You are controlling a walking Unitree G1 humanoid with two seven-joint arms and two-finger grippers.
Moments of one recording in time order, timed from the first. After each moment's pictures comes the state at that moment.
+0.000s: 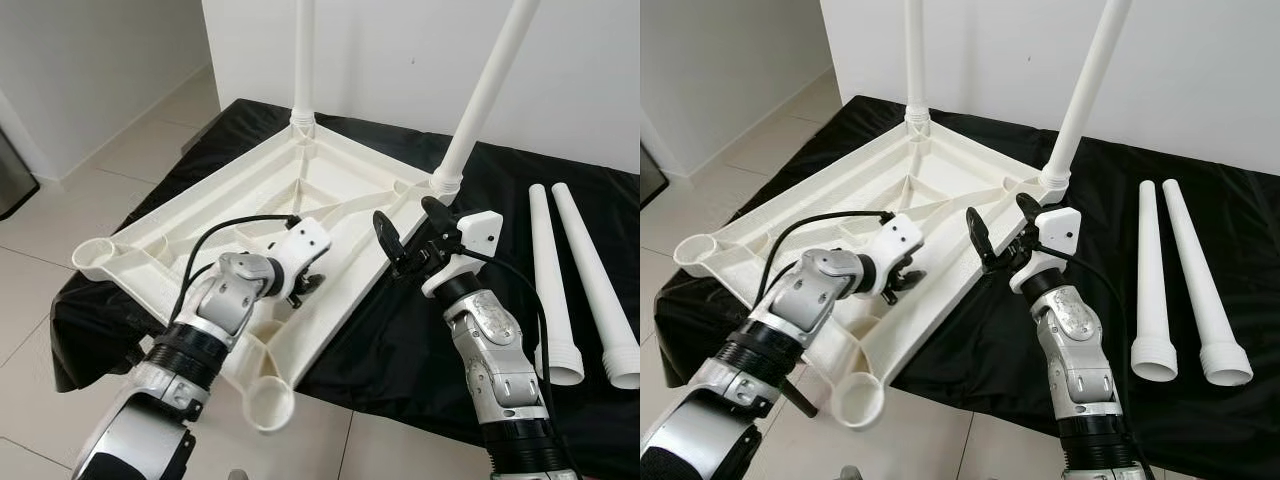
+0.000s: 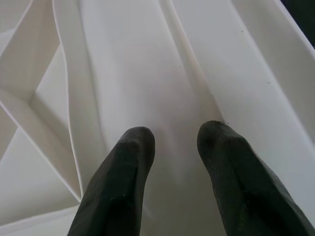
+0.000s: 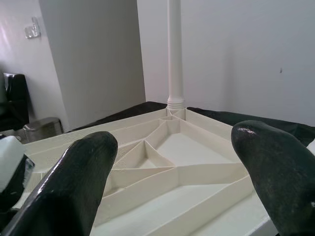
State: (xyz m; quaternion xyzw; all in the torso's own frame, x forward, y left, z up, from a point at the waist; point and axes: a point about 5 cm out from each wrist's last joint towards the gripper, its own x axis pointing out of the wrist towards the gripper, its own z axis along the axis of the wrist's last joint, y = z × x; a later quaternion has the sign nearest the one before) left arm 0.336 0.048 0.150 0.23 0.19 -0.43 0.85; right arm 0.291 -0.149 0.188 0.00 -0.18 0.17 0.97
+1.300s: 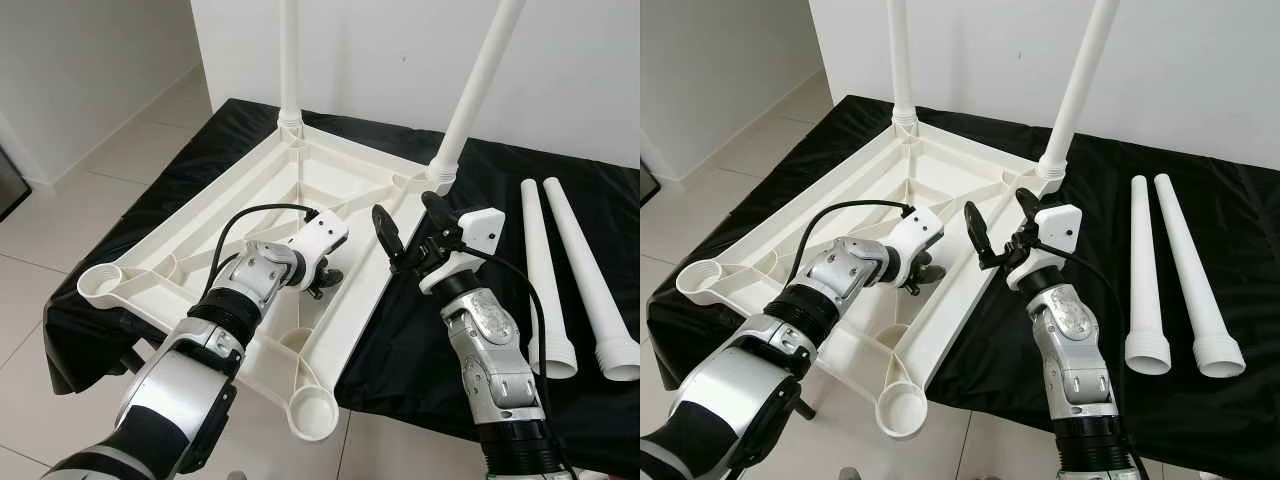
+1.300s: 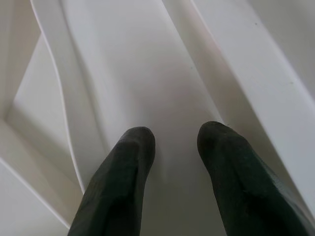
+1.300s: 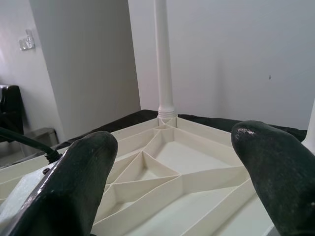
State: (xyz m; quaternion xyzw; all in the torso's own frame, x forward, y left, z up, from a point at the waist) left arm 0.366 0.038 0.142 0.21 0.23 -0.40 0.86; right arm 0.288 -0.146 0.194 0.01 -0.19 0.16 0.97
